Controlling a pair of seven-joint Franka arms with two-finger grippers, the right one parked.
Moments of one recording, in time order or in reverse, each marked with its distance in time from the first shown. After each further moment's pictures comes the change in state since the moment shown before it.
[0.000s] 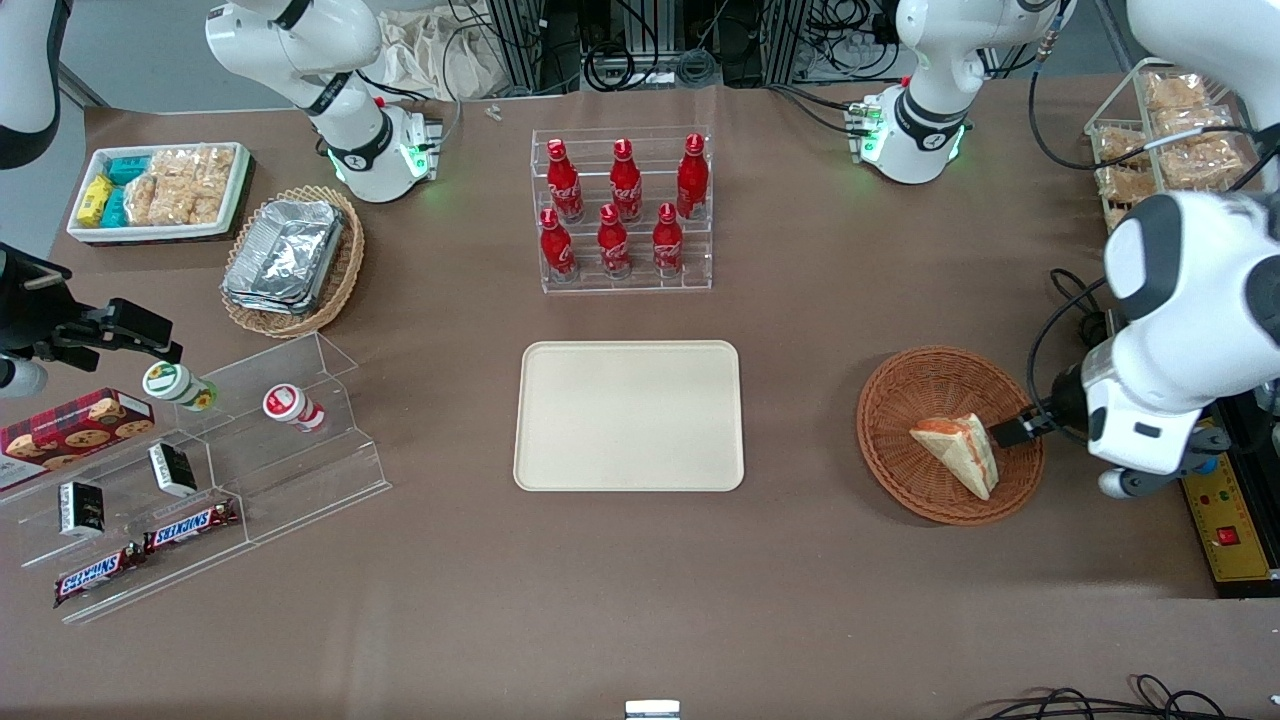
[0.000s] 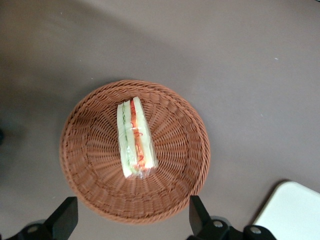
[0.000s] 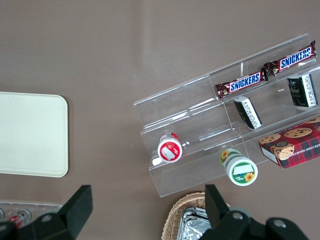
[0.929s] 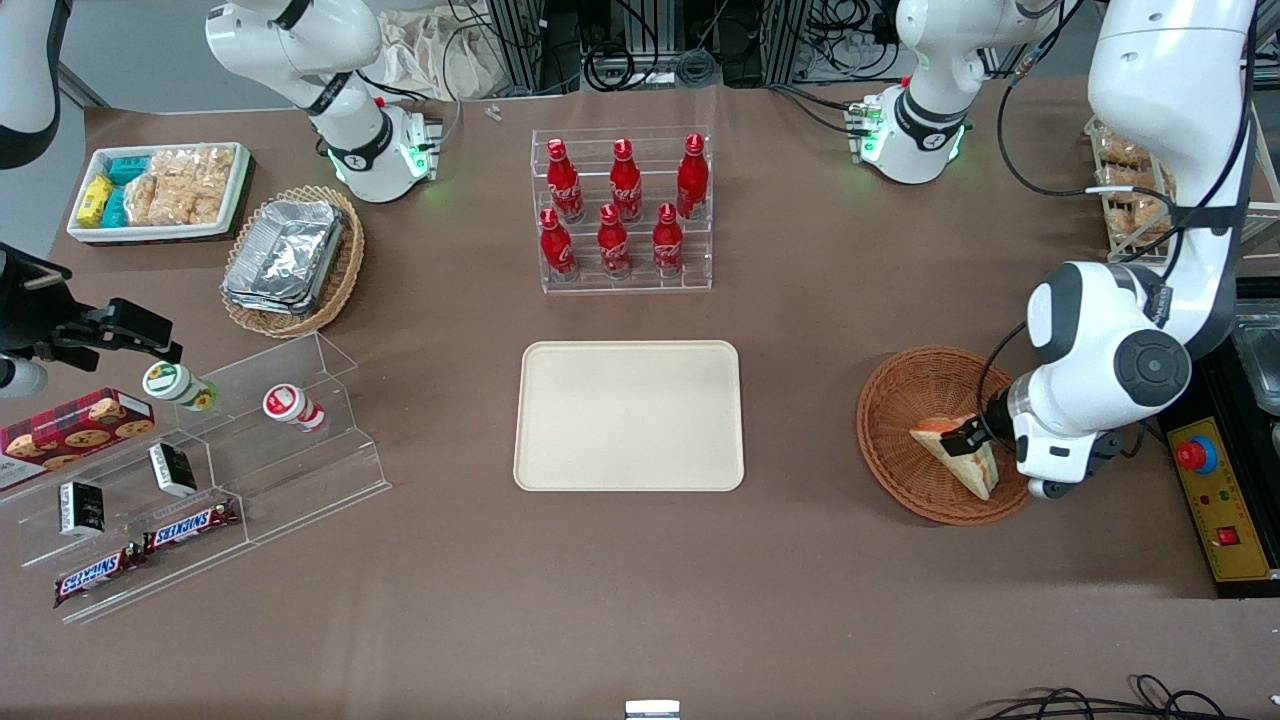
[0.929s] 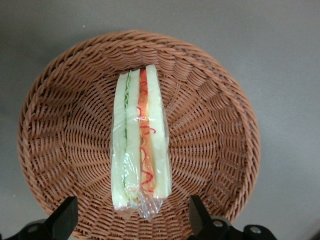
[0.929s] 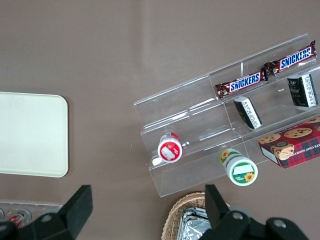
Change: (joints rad) arm 0.003 0.099 0.007 -0.177 0.004 0.185 -0.113
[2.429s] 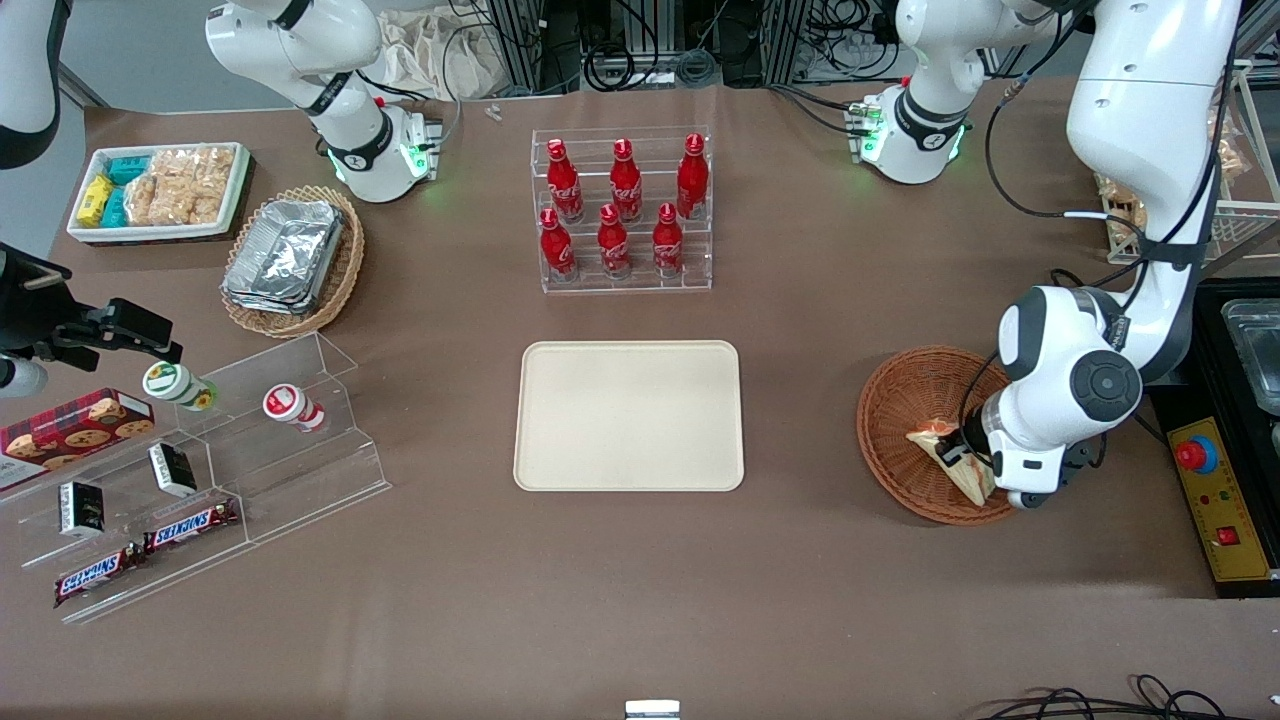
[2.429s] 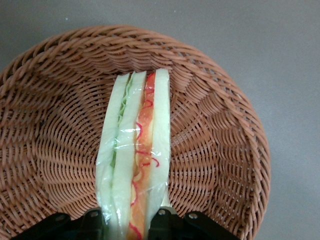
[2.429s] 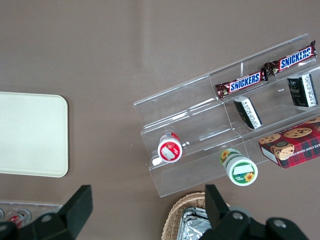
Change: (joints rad) arm -0.029 0.080 0.017 0.019 0.031 0.080 -0.099
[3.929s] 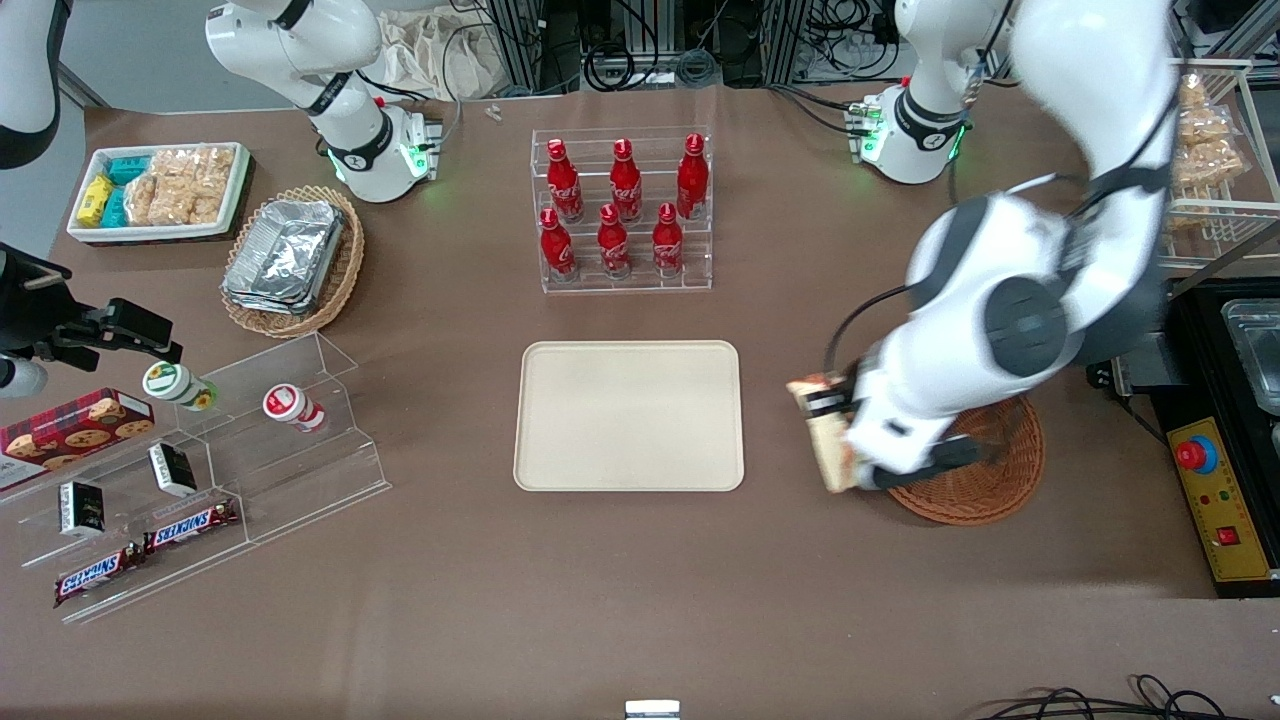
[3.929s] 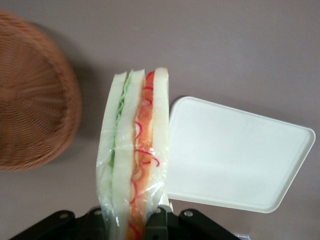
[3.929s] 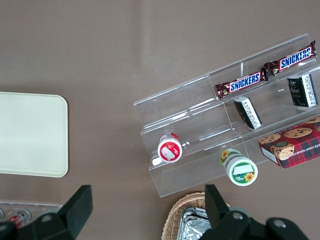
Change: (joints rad) arm -0.244 0.080 -0.162 0.576 -0.101 -0.497 0.106
